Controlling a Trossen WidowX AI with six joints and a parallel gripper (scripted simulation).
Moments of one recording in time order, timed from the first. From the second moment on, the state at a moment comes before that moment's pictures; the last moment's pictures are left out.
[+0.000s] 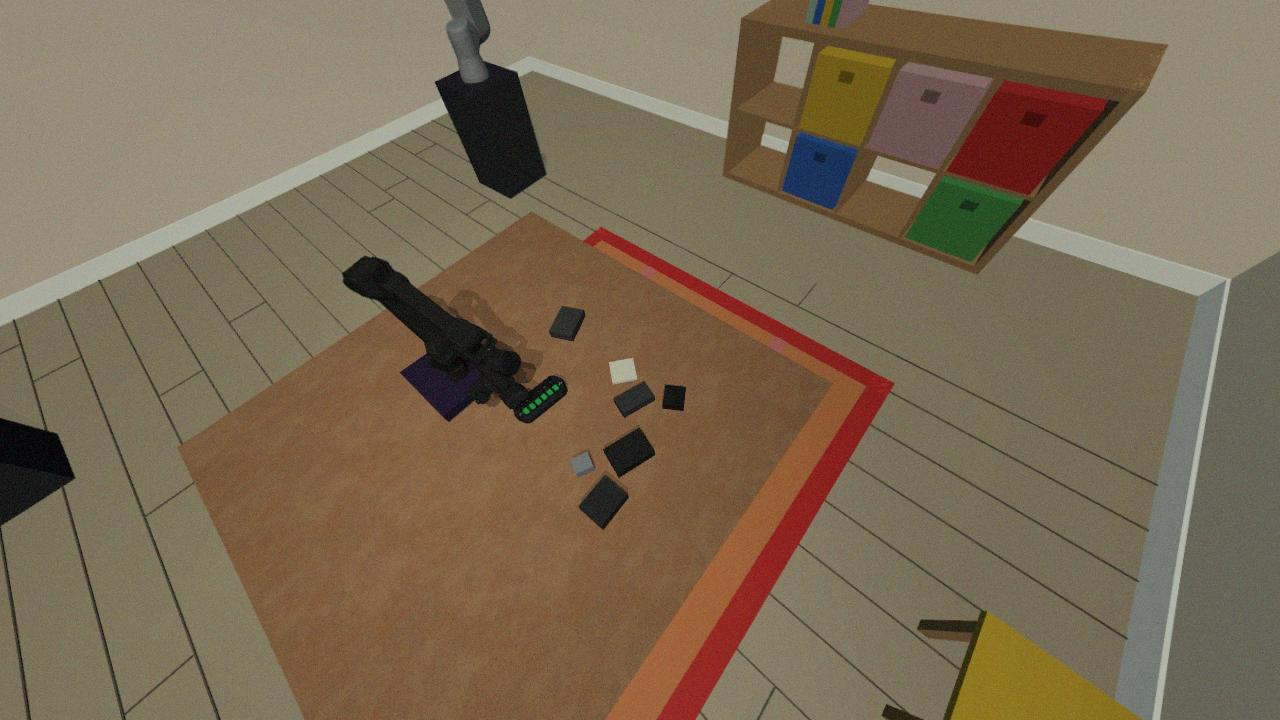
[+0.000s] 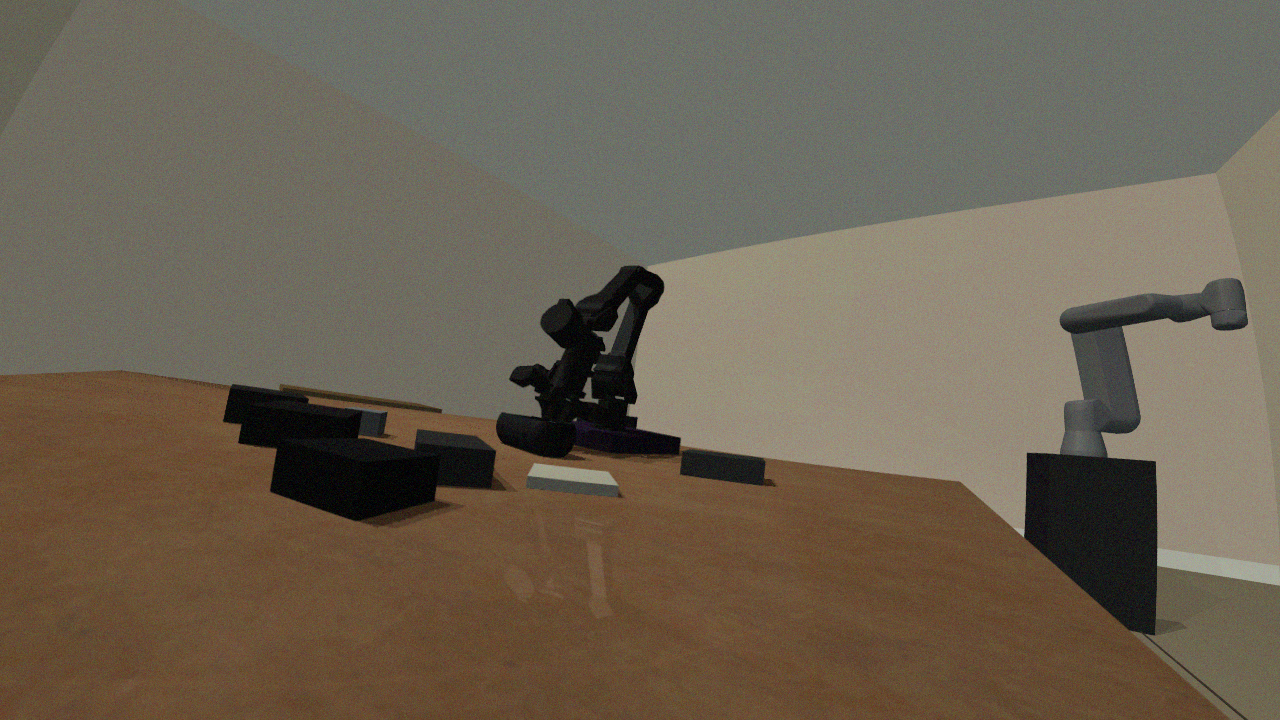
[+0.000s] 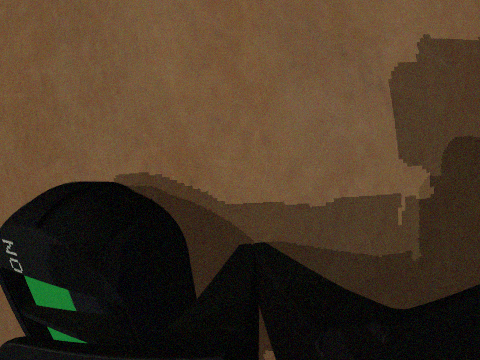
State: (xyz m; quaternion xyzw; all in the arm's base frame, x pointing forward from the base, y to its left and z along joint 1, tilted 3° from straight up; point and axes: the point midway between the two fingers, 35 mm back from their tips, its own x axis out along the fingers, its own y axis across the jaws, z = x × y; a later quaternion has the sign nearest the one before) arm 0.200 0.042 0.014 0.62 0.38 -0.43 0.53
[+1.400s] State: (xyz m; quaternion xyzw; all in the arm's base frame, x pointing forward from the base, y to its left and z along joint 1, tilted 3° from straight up) arm 0.213 0.039 0.011 0.62 0.39 -0.43 0.53
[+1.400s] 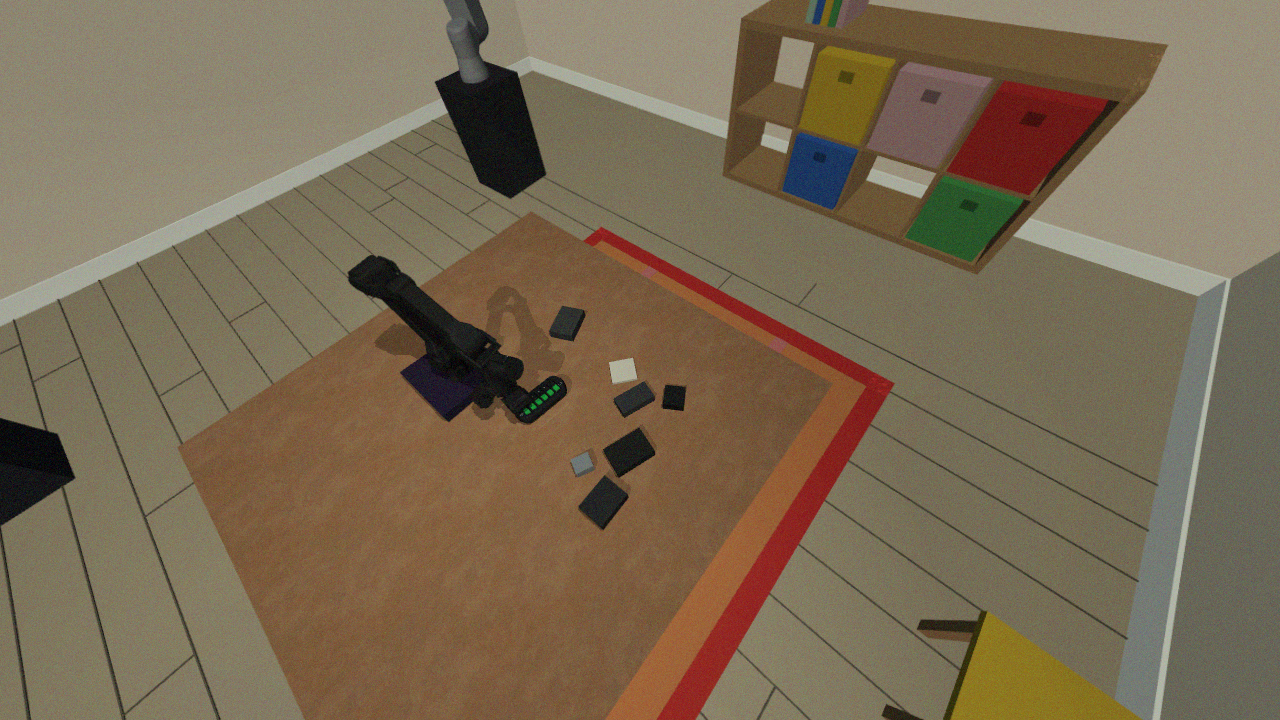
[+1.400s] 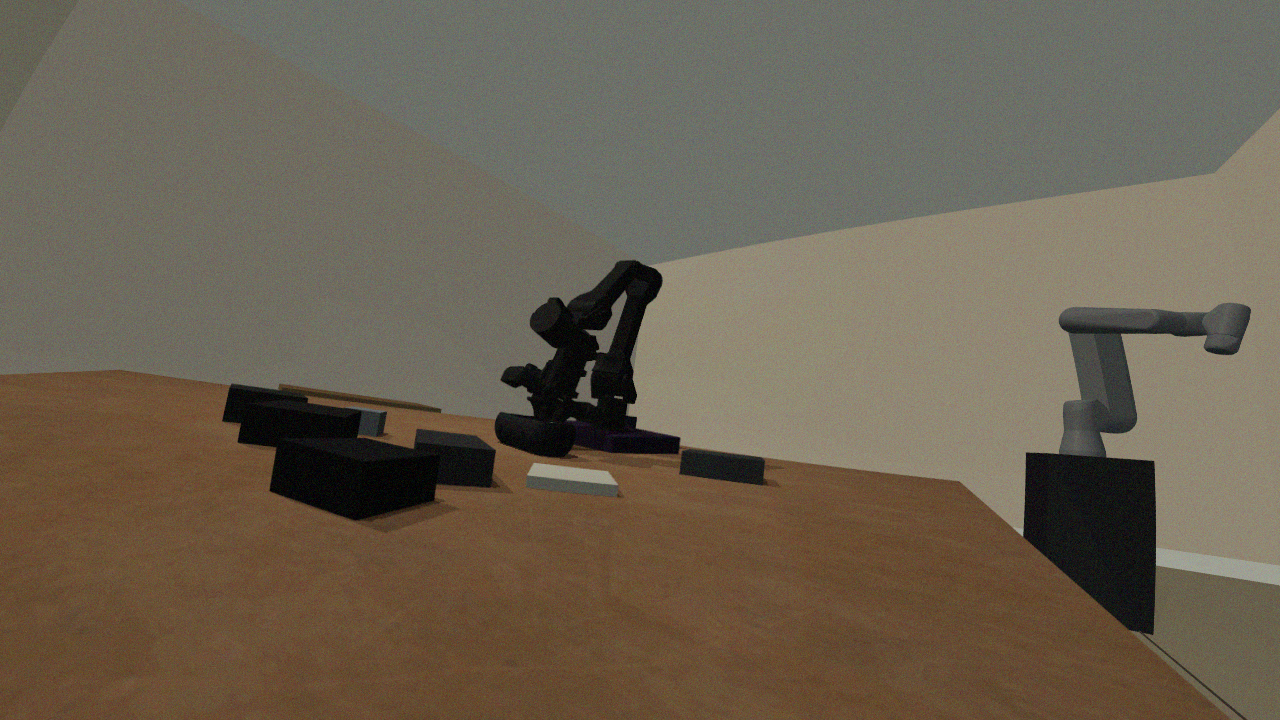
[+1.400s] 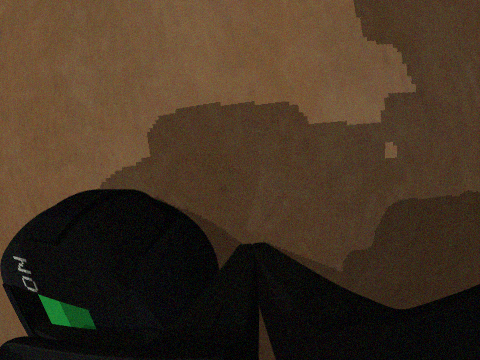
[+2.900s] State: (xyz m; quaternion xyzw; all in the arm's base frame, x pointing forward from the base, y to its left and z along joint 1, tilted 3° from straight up) arm 0.248 0.035 0.016 0.62 0.38 -0.44 0.53
